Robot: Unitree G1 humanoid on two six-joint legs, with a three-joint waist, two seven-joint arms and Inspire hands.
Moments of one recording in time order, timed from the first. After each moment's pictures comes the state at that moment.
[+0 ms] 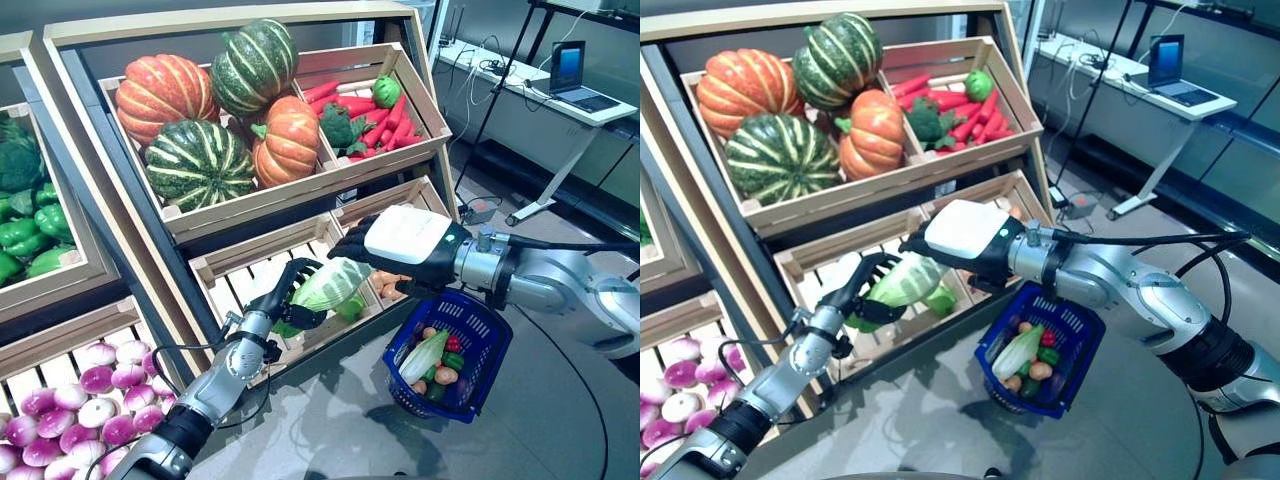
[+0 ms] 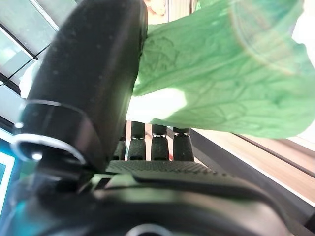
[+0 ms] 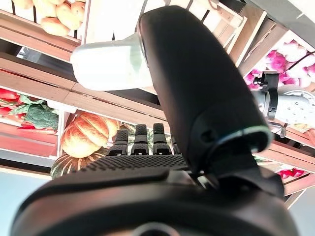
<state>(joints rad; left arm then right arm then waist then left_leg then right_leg) -0.22 0.53 -0.45 0.31 0.23 -0.11 0.25 -0.66 -1.00 0.54 -0.32 -0.47 -0.25 0.45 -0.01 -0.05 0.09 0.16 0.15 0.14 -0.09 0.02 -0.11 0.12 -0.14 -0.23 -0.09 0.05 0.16</state>
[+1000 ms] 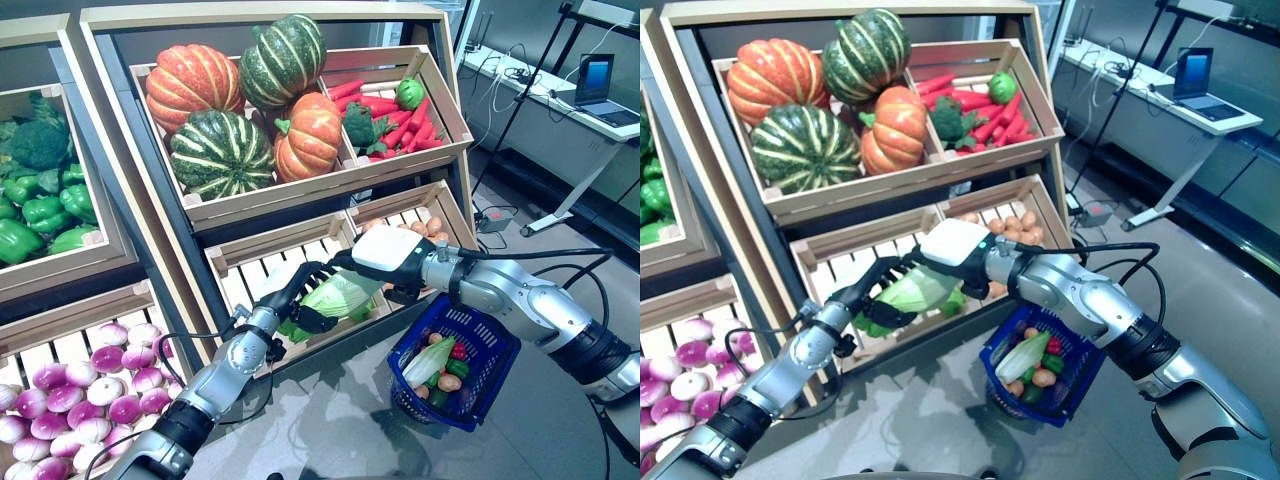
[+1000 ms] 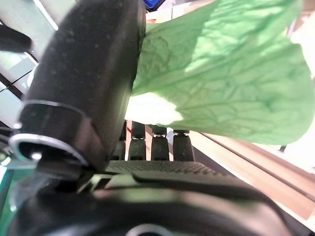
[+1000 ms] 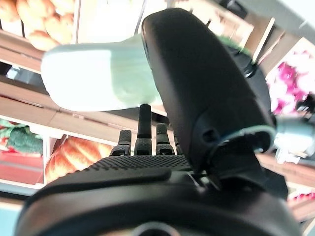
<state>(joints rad) -0.23 0.53 -0.45 0.22 0.19 -0.07 0.09 -0.67 -0.80 0.65 -0.04 -0.69 -0.22 0.31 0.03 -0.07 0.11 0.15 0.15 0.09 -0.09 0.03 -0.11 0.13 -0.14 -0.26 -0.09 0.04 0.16</state>
